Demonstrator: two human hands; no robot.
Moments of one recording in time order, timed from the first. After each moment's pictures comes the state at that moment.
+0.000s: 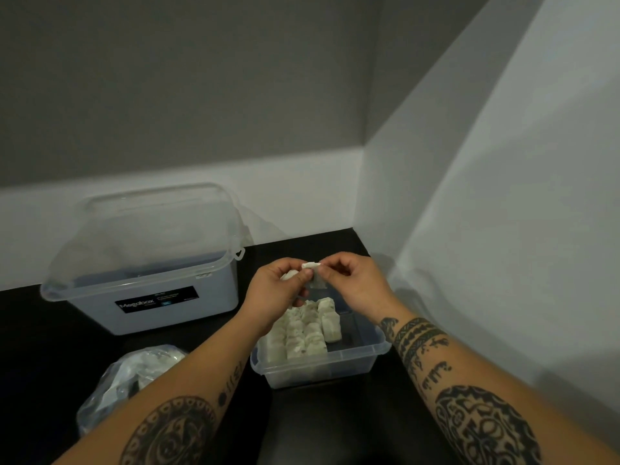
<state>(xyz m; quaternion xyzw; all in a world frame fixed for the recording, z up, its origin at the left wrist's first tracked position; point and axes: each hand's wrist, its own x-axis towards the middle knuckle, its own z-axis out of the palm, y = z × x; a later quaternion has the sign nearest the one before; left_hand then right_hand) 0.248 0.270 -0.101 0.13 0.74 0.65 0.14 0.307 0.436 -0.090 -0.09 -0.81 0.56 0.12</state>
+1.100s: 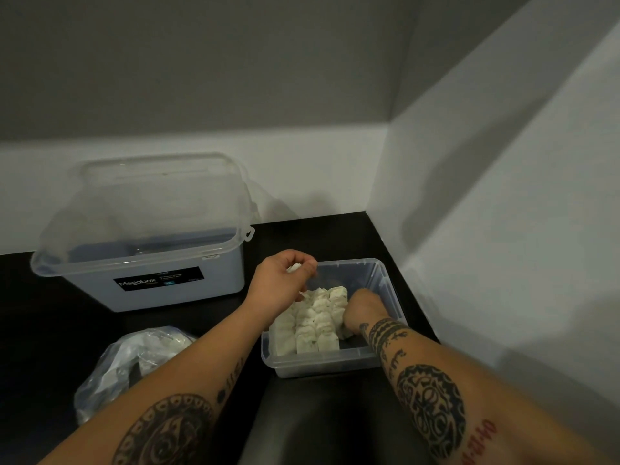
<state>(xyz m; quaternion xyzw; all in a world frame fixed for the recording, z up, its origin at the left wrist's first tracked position) 0.227 0.259 -0.122 0.10 0.80 0.58 0.13 0.279 0.420 -0.166 -0.34 -0.90 0.24 -0.16</state>
